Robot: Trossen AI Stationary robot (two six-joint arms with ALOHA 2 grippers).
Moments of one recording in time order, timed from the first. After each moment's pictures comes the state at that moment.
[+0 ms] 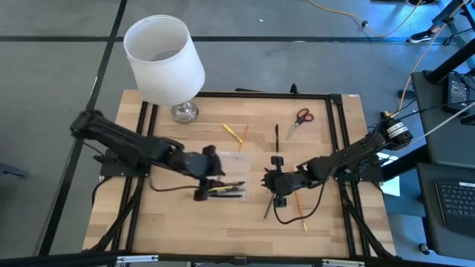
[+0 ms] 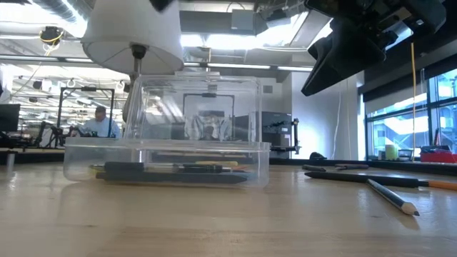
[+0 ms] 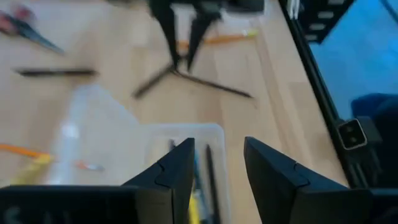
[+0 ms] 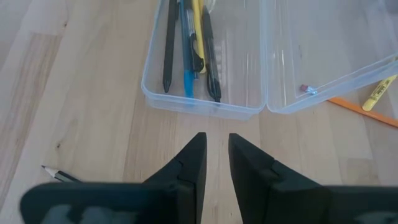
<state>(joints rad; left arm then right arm) -0.32 1.36 1.18 -0.52 -0.17 -0.21 0.41 1.51 0.91 -0.28 0.34 0.20</state>
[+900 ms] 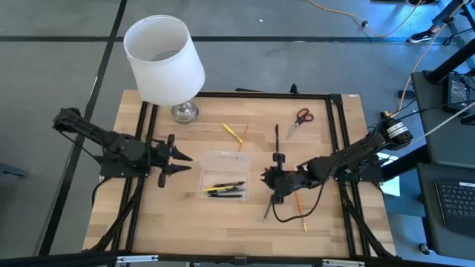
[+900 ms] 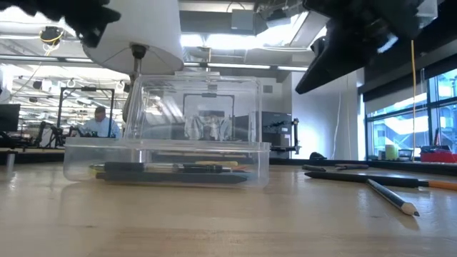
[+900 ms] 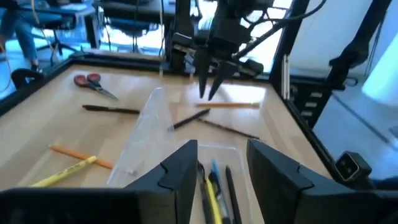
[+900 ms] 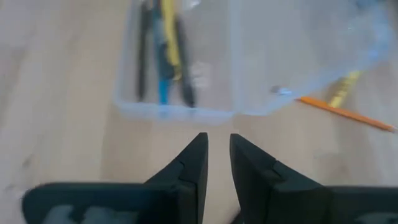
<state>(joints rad) -0.42 0.53 0.41 -0.09 -0.37 -0.23 0.41 1.51 0.91 -0.28 0.46 0.23</state>
